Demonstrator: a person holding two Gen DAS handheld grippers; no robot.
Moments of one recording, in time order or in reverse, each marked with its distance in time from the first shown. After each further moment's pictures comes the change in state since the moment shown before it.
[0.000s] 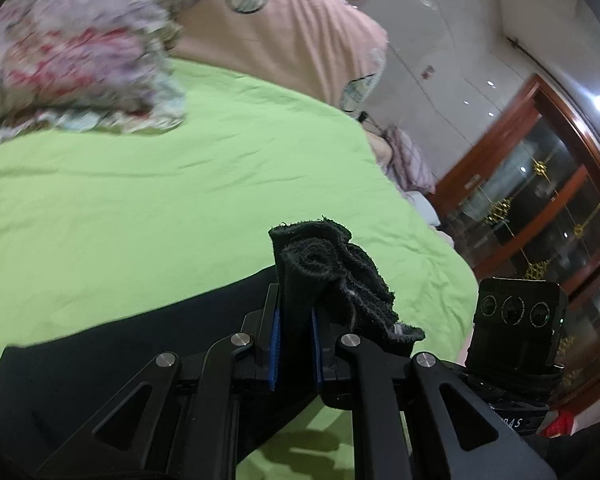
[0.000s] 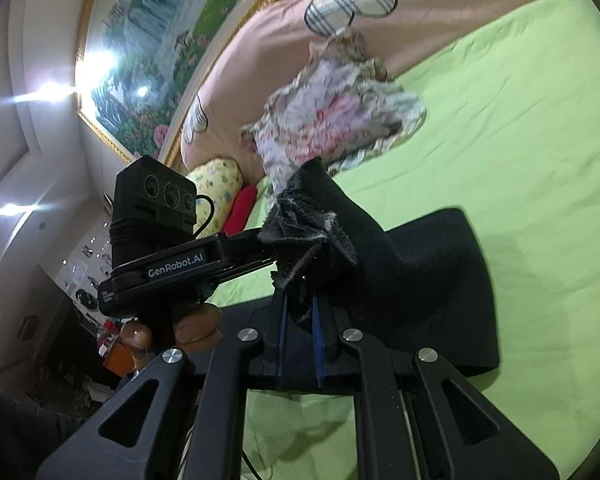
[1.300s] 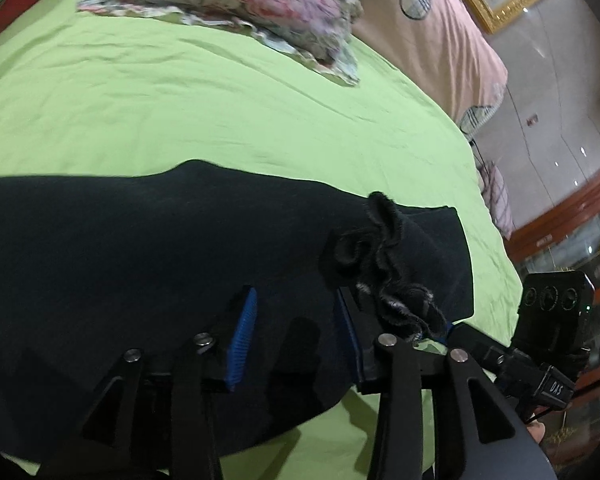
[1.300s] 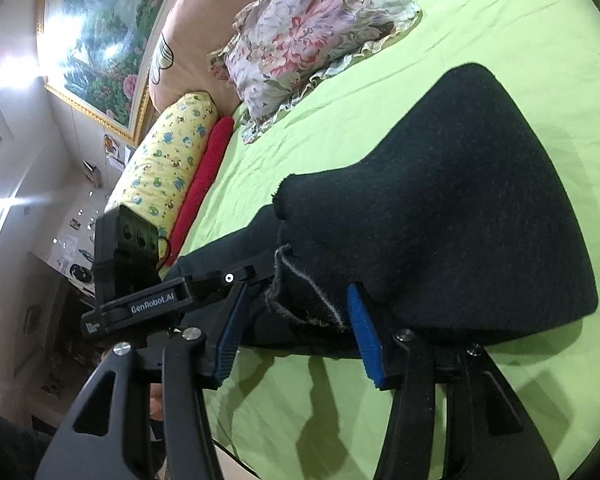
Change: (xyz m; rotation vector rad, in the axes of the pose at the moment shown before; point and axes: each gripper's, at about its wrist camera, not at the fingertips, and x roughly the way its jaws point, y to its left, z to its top) left arm -0.054 0.097 -0.088 -0.323 -0.004 0.260; right arm 0.057 -0.005 -0.032 0.063 0.200 -0.045
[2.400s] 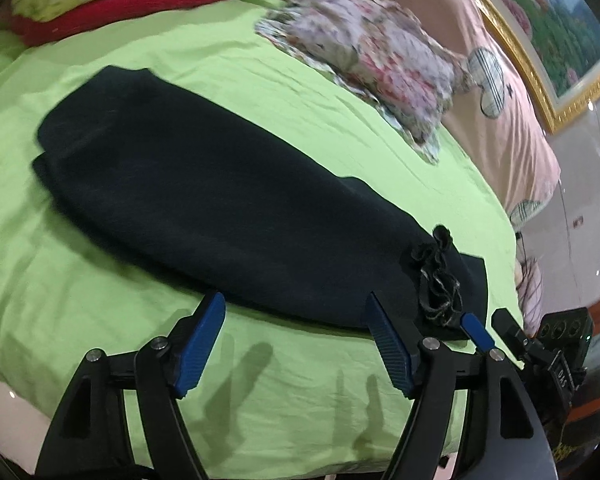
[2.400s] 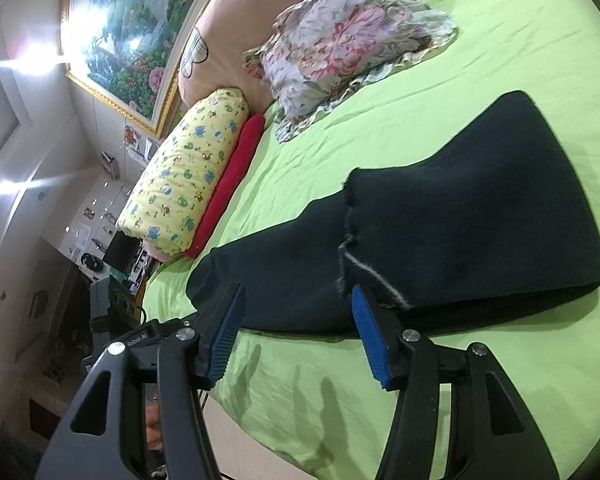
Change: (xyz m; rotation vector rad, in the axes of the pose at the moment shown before) left arm -0.134 0.066 -0.094 -0.304 -0.219 0.172; right arm -0.004 0.040 -0.011 -0.067 0.006 0.057
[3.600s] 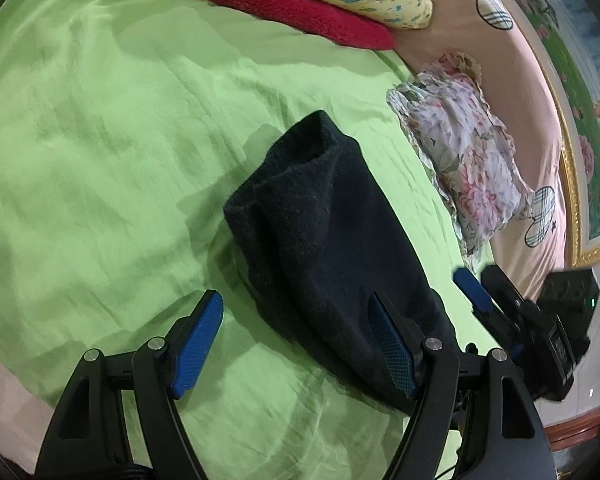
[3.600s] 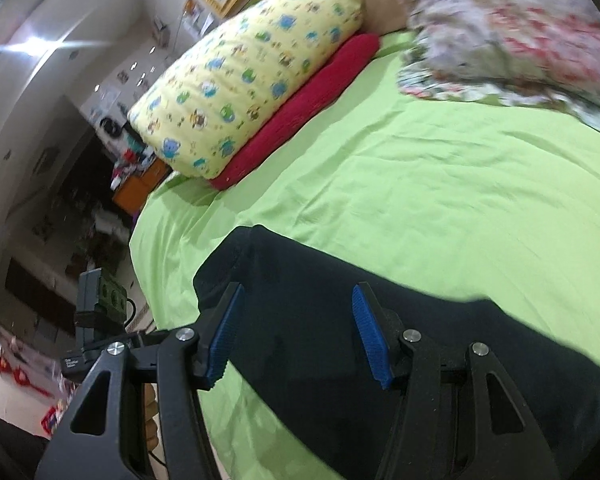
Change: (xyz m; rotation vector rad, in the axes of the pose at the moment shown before) left arm -0.030 0.128 0.031 -0.393 -0.115 0.022; right arm 0.205 0.113 0.073 -0.423 0.386 0.071
